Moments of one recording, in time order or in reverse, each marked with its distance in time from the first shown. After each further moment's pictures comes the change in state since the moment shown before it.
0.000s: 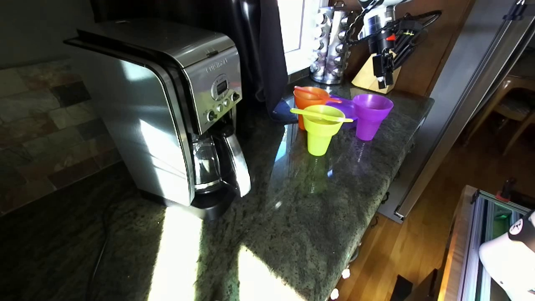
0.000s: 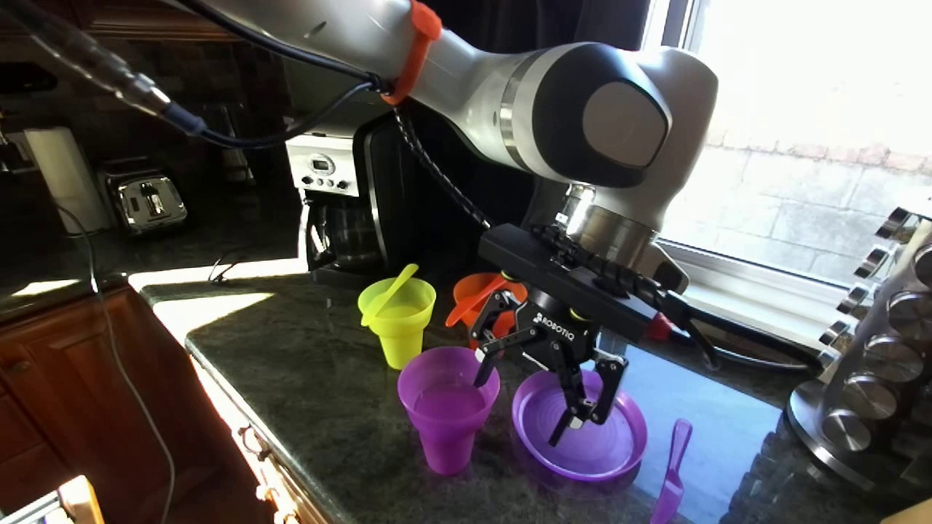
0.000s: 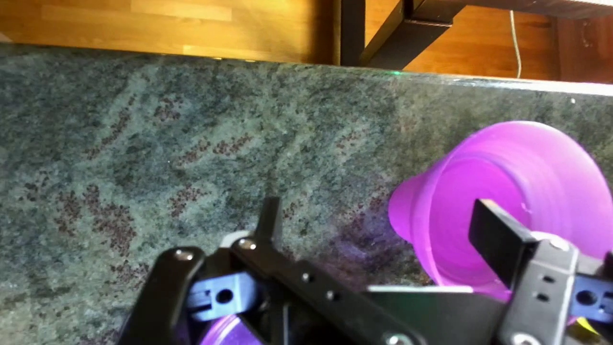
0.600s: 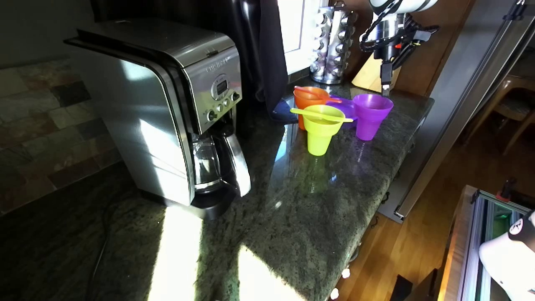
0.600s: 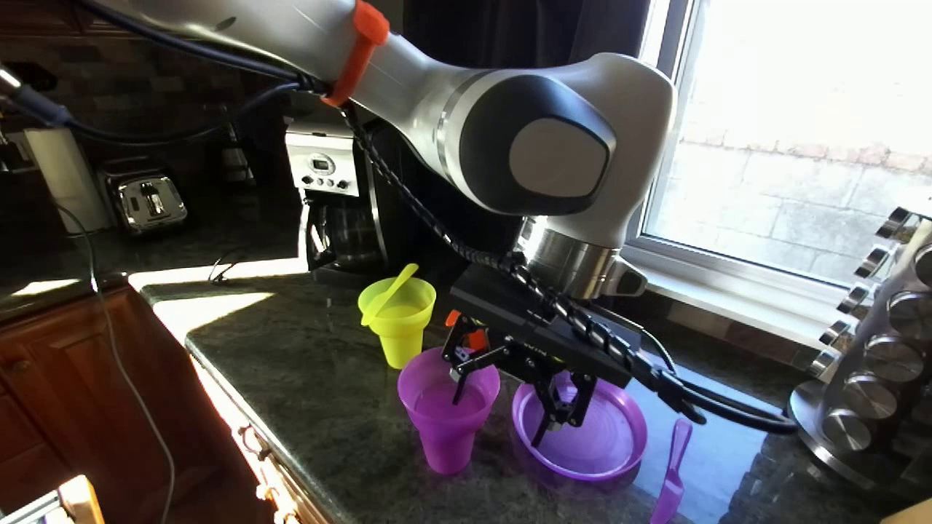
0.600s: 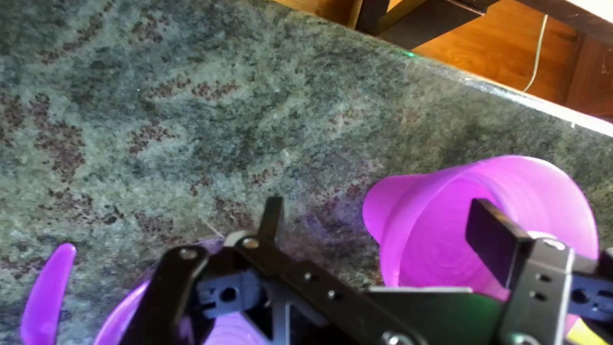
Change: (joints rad) arm 0.005 -0.136 -0.001 -0.232 0.044 0.227 -0.254
